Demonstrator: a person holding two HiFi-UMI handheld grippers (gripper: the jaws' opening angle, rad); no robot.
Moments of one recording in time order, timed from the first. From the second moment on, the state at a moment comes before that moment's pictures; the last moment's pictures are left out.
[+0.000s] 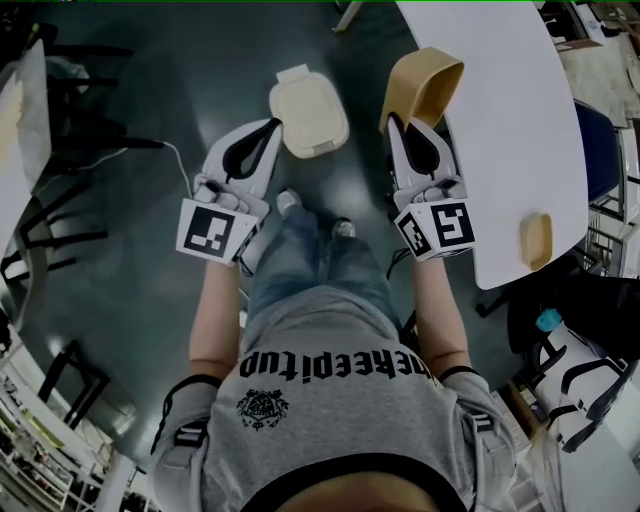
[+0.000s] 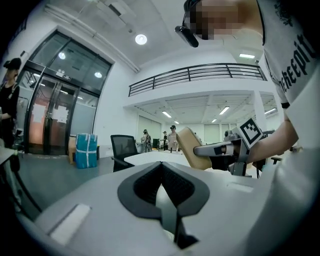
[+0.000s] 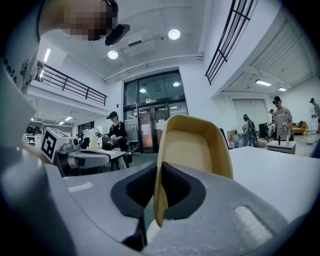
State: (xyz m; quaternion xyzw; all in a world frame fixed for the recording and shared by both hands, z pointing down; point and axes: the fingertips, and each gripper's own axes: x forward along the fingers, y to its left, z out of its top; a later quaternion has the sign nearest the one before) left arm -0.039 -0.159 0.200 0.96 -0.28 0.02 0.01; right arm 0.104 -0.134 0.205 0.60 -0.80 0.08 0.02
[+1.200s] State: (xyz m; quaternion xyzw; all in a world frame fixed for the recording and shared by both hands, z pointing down) left arm 0.028 -0.127 0.480 0.92 -0.30 0.20 0.16; right arm 0.124 -0.118 0.326 0.54 -0.83 0.14 0.06
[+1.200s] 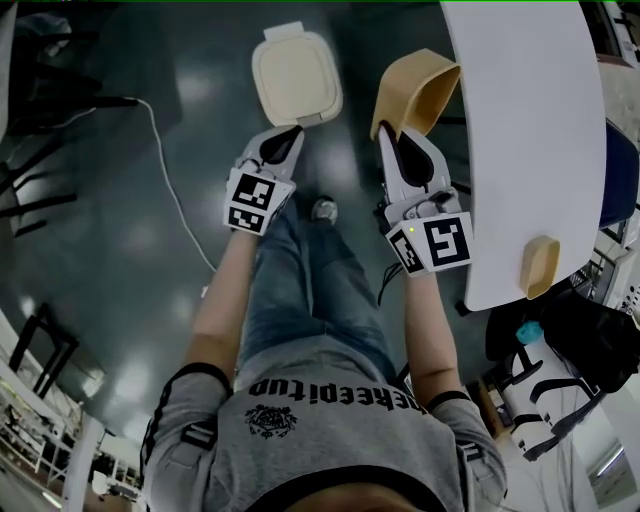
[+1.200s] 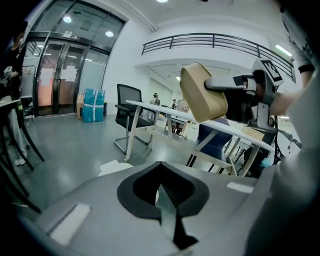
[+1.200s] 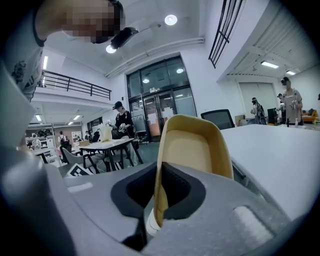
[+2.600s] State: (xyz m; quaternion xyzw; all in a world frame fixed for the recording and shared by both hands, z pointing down) left arm 0.050 -0.151 0.708 0.82 -0.40 0.33 0.23; right arm 0.144 -0.091 0.452 0.51 -0.84 0.17 0.08
